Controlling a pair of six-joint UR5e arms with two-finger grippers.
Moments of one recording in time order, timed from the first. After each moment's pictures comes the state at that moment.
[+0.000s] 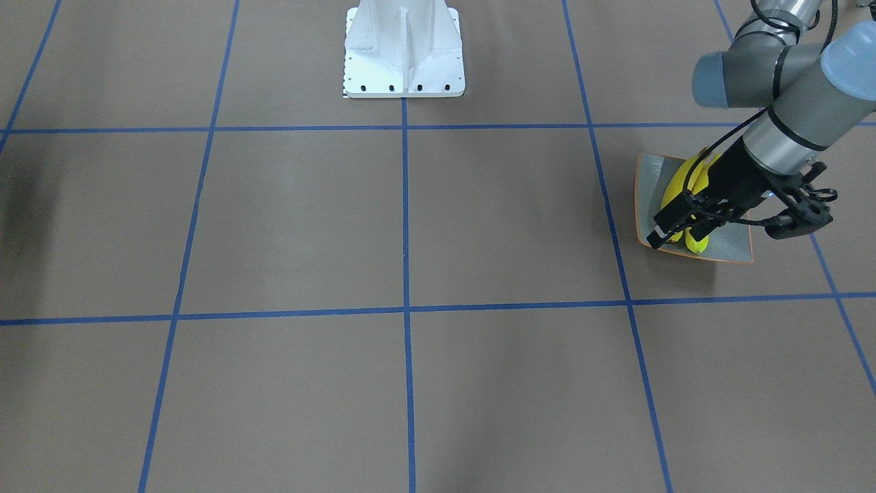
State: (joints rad) left arm -1.04 -1.85 -1.73 -2.04 -2.25 -1.24; right arm 1.53 -1.37 1.40 -1.42 2.35 0.21
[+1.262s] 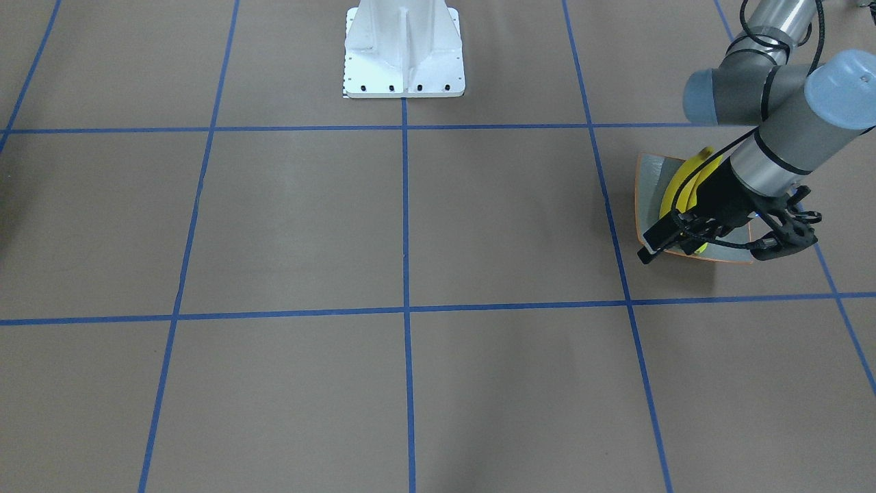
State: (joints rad) left arm -1.03 -1.89 -1.66 -2.06 -2.25 -1.24; right arm 1.58 -1.31 1.06 -1.31 2.15 0.40
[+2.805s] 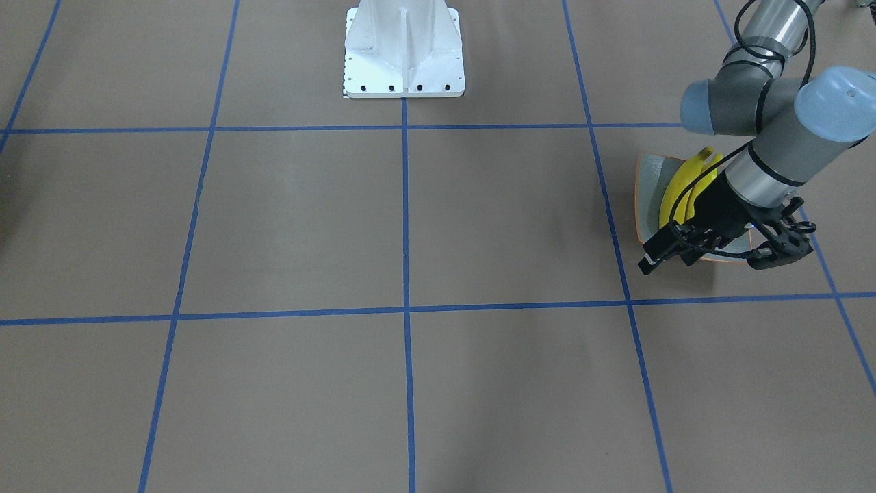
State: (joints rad) left arm -1.02 -1.89 -1.62 -2.11 -2.21 -1.24; right arm 1.51 -1.31 0.98 -1.31 2.09 0.38
